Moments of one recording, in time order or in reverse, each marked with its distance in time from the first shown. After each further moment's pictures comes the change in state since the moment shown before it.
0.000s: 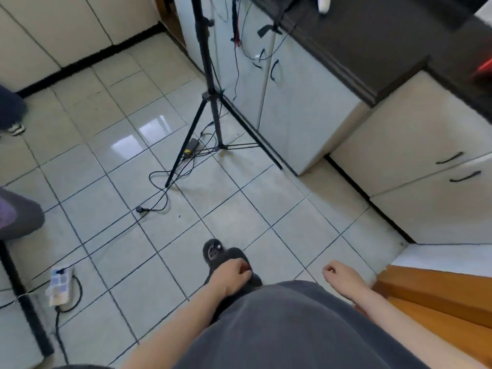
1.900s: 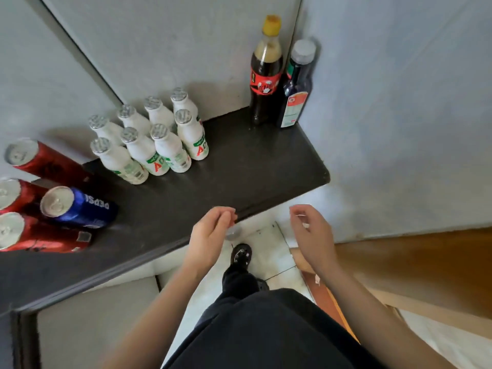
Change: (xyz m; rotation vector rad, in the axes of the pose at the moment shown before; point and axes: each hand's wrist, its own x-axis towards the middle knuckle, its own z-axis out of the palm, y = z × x) left_hand 0.236 0.819 0.126 0.127 -0.349 0.787; right_hand 0.111 0.420 -0.397 1.291 1.086 0.466
